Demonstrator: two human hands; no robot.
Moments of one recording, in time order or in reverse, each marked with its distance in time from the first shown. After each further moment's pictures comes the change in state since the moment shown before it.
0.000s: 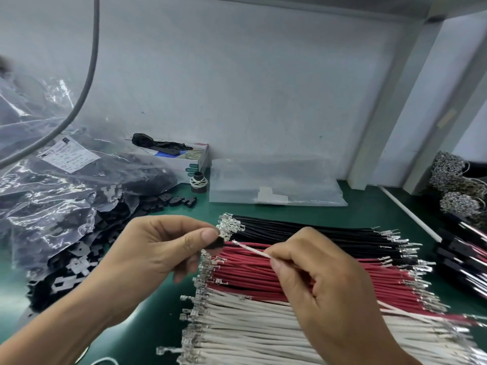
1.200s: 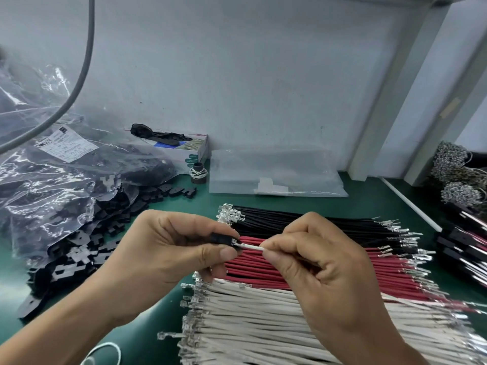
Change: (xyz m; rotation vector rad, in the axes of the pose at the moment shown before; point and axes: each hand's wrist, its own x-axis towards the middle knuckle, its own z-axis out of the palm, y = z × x) left_hand -0.014 0.009 0.014 -0.030 -0.128 0.083; right_hand -0.002 -0.003 0.002 0.241 0.057 0.048
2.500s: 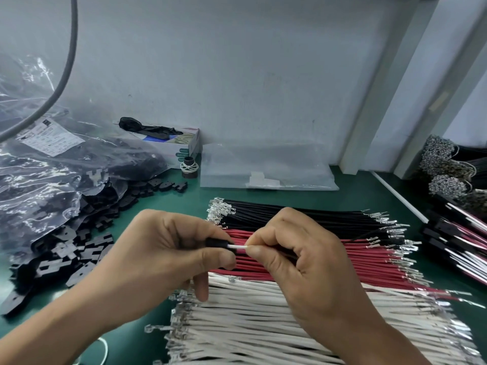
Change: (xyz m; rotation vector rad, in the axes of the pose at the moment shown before) left_hand -0.005 0.005 0.009 0.183 -0.020 -0.075; right_hand 0.002 -0.001 -0.002 -0.042 -0.147 0.024
